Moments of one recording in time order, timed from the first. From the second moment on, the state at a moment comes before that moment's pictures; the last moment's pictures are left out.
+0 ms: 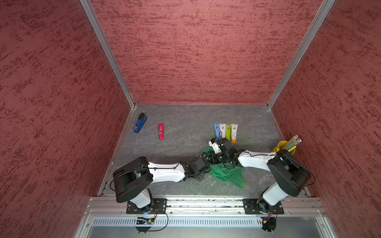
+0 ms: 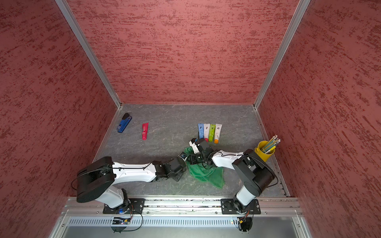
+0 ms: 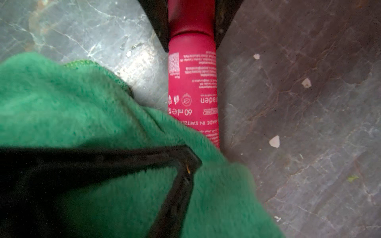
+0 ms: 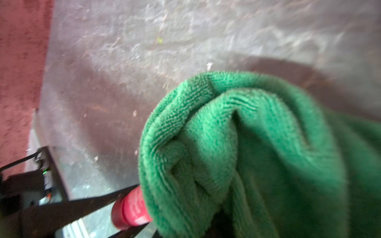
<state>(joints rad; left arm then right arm) -1.11 1.57 0.72 -0.24 -0.24 -0.42 0.65 1.63 0.71 0.01 -0.32 0.50</state>
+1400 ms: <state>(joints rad) -1.12 1.56 0.72 -0.24 -0.20 -0.40 0.61 1.58 0.64 0.07 -0.31 0.49</state>
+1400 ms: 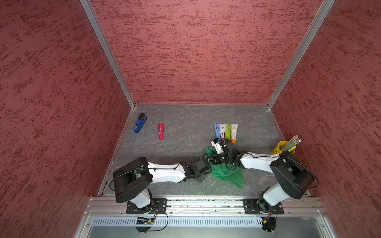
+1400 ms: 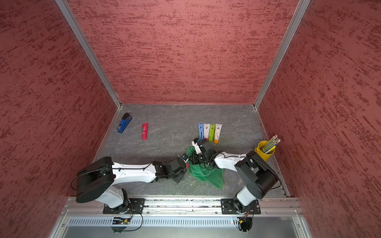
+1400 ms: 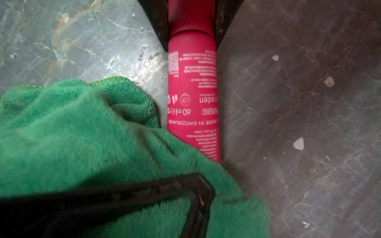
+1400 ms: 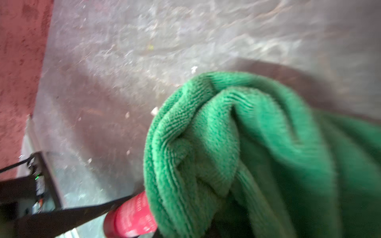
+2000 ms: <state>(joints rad) -1.11 1.56 0.72 -0.25 -0.20 -0.38 0.61 1.52 0.50 0.22 -0.30 0.52</state>
